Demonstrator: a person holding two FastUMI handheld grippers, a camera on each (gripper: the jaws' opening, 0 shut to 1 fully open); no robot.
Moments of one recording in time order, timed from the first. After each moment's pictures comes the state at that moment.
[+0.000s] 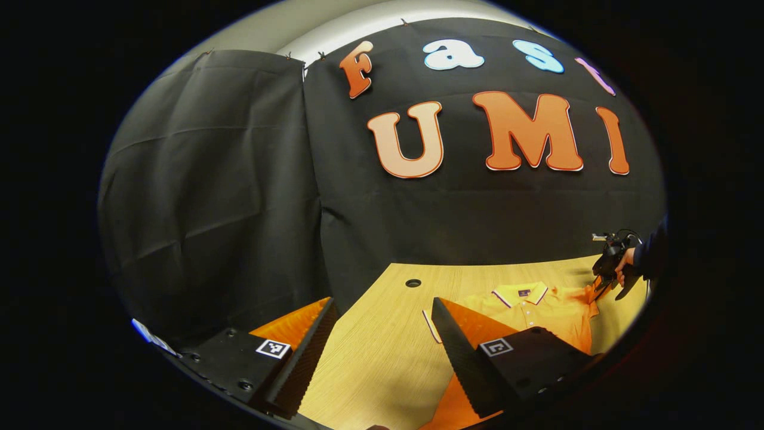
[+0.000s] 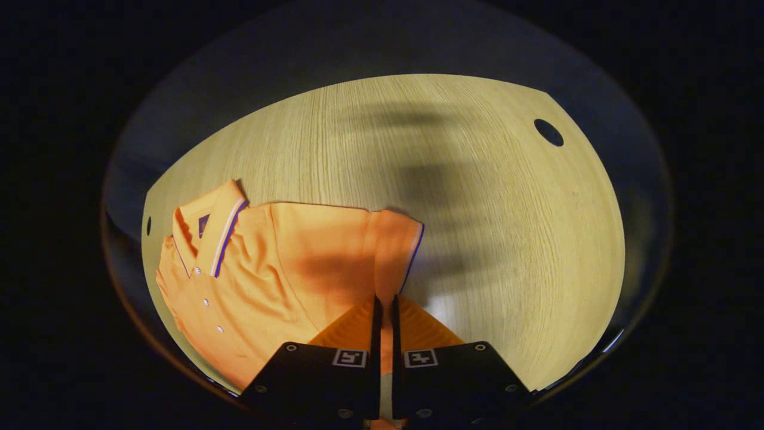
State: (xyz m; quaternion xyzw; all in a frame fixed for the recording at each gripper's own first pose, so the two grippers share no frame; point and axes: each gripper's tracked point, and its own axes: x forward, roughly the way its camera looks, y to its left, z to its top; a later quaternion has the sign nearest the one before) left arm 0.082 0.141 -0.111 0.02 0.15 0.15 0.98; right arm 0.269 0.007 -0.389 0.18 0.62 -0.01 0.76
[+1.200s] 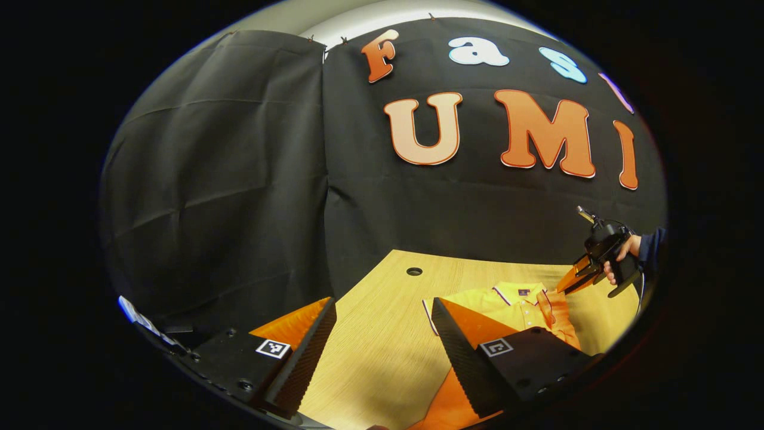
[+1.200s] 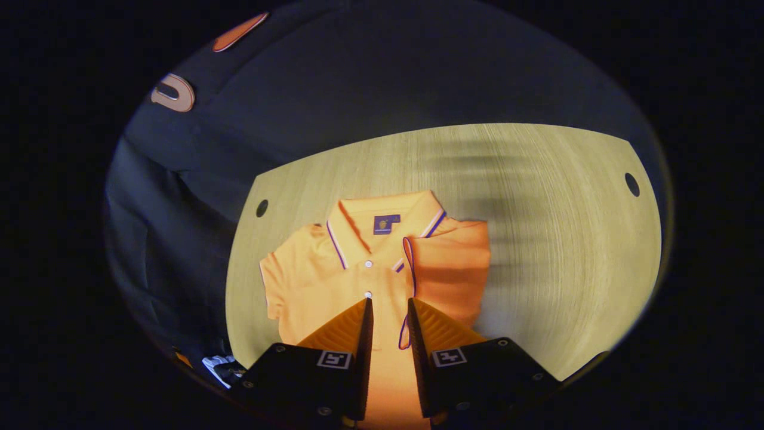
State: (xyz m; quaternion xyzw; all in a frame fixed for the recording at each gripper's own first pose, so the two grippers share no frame) left arm 0.075 0.159 -0.141 -0.03 0.17 0.16 0.97; right arm 0.284 0.146 -0.256 0.24 0.53 0.18 0.79
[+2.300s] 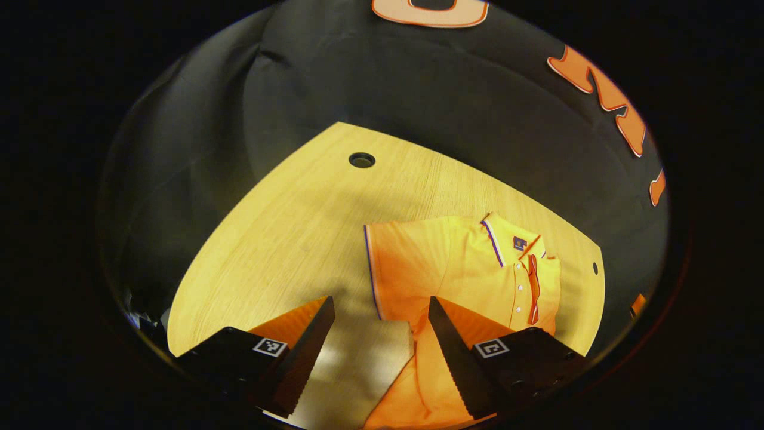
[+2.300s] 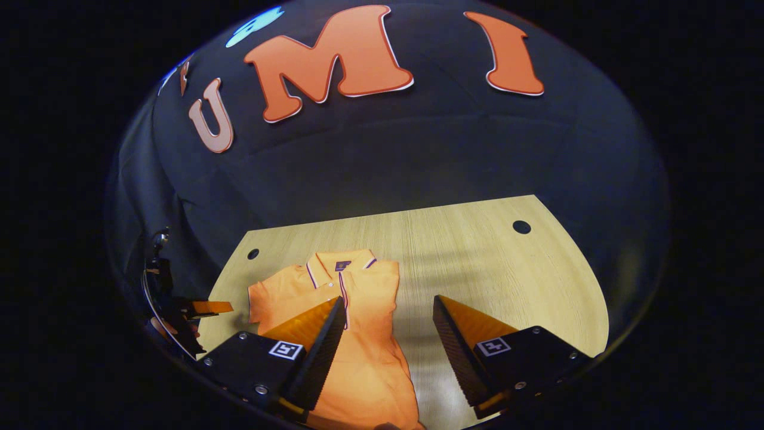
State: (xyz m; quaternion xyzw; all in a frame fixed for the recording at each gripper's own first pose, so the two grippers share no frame) left arm 0.254 0.092 -0.335 -0.17 0.49 0.04 0.85; right arm 0.175 0.007 -0.167 0.21 0.33 0.03 0.92
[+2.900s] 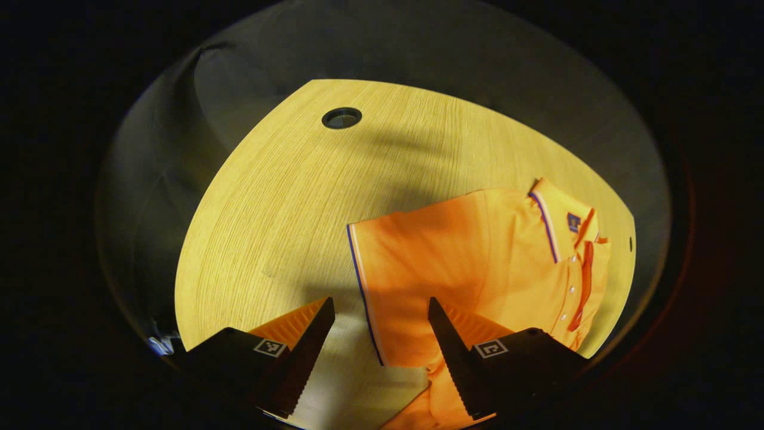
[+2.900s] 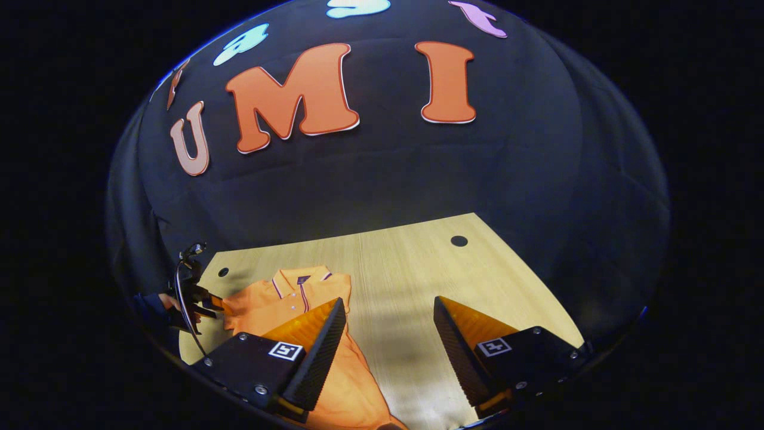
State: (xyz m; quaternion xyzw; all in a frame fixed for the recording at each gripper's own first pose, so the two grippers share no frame) left arm 0.293 0.091 -0.411 -0.07 0.62 0.04 0.78; right arm 0.106 -0.069 -0.141 0.18 0.27 -0.09 0.94
